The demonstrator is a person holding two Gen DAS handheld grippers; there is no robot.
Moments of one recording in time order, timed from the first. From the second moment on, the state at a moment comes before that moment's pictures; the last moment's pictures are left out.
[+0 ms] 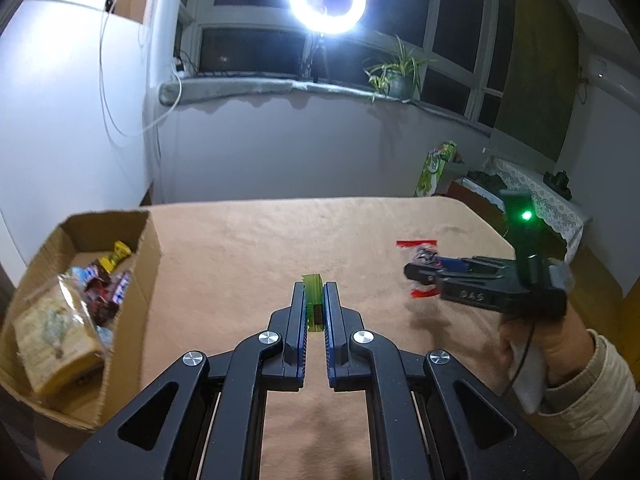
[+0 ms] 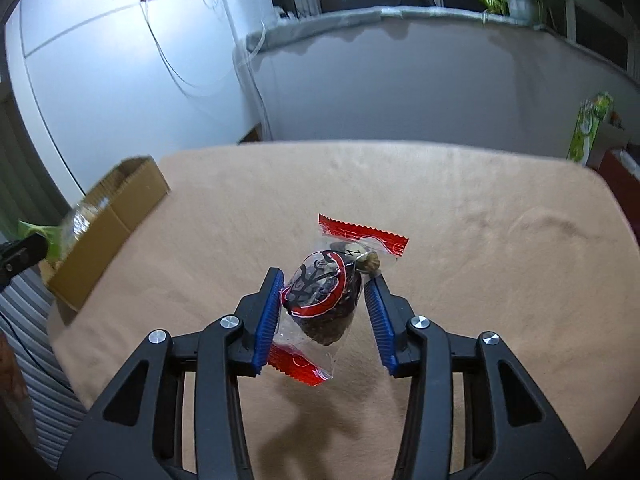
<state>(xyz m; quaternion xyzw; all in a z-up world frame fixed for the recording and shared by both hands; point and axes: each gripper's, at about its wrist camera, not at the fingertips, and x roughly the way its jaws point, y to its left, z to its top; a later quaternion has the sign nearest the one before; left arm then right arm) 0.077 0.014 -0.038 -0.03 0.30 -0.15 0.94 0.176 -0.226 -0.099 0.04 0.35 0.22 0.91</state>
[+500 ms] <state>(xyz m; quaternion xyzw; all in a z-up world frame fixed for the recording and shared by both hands) 0.048 0.115 -0.030 -0.05 0.27 -0.07 0.96 0.168 -0.062 -0.027 -0.03 0.29 0.33 0.90</state>
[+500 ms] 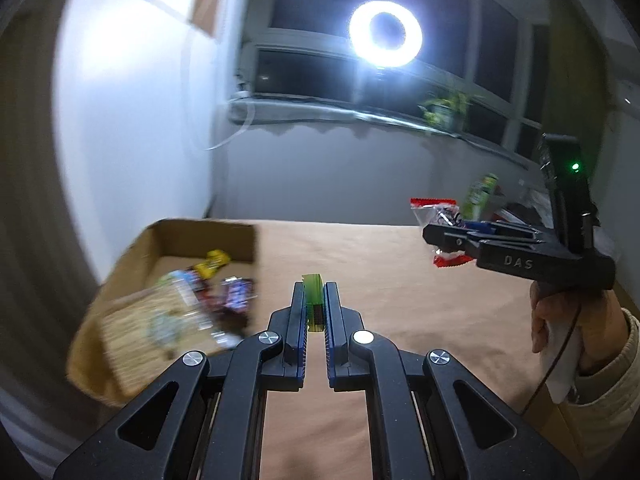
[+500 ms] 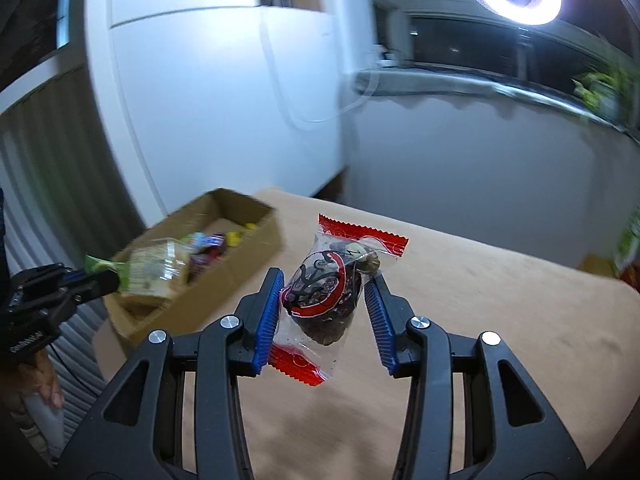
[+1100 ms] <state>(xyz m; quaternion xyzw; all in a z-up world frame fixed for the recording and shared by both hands) 0.073 0.190 -0.064 -0.06 0.33 0.03 0.94 0.196 0.088 -0.043 -0.07 0.27 0.42 0.86</state>
